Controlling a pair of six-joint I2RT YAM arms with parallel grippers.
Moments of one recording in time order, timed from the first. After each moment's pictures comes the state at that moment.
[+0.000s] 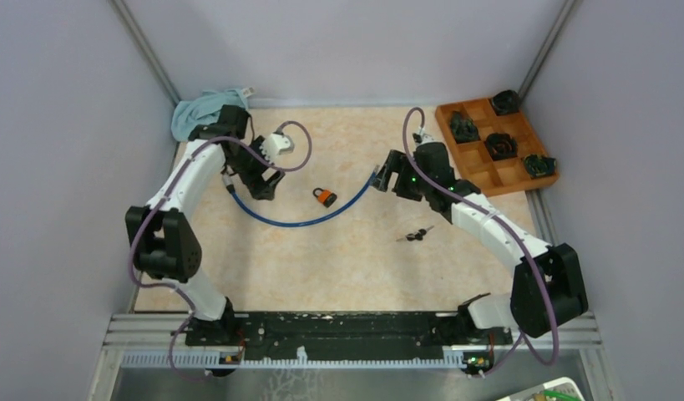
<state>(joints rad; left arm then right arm) -0.15 1.66 1.48 -1.02 0.35 0.87 0.42 1.33 0.93 -0.19 -0.17 0.64</state>
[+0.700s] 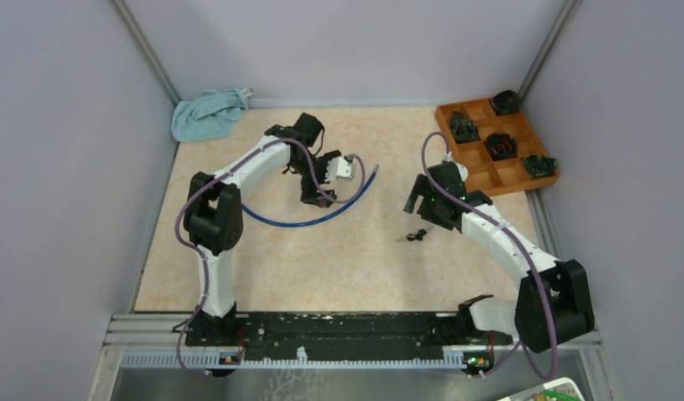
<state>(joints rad) -0.48 2.04 1.74 -0.95 0.50 1.15 0.34 1.24 0.83 -0.49 0.10 0.65</state>
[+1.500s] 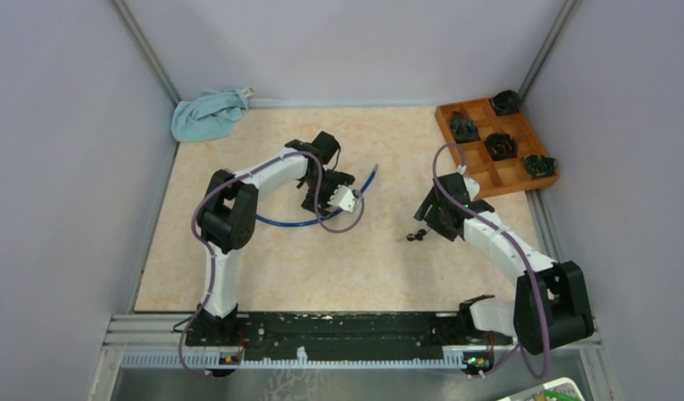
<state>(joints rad) -0.57 2.11 1.64 -0.90 0.37 1.56 0.28 1.23 0.71 -0.50 0.17 0.81</state>
